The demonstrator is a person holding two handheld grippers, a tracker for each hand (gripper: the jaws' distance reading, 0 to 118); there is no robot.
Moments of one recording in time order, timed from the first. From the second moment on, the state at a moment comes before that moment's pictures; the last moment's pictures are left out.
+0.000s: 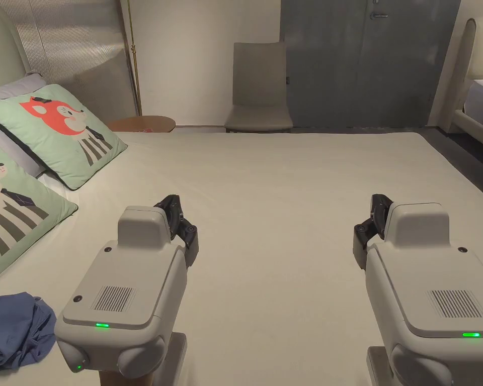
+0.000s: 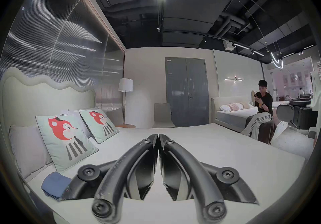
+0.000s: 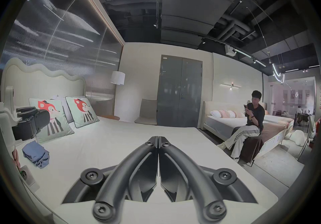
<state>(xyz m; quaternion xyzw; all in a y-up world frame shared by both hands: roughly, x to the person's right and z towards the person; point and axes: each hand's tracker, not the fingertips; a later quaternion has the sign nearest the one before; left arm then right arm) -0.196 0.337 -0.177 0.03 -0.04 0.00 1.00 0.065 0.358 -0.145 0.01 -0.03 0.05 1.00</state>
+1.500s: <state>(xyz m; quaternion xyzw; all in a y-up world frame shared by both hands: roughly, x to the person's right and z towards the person) -0.207 0.338 -0.184 0.03 -0.03 0.00 1.00 0.077 0.351 -0.153 0.00 -0.06 0.03 1.00</state>
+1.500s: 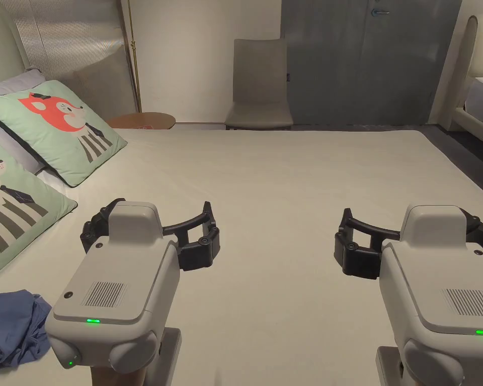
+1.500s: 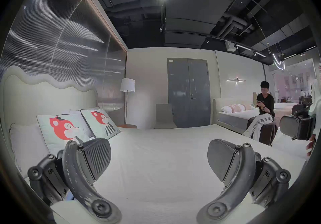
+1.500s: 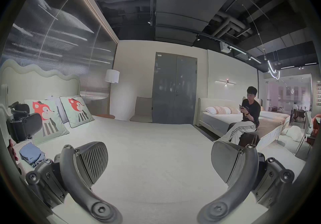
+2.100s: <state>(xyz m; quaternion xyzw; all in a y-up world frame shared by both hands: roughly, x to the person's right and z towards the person) -0.209 0.337 -0.184 0.03 -0.03 0.00 1.00 0.076 0.352 -0.152 0.00 -0.06 0.04 1.00</state>
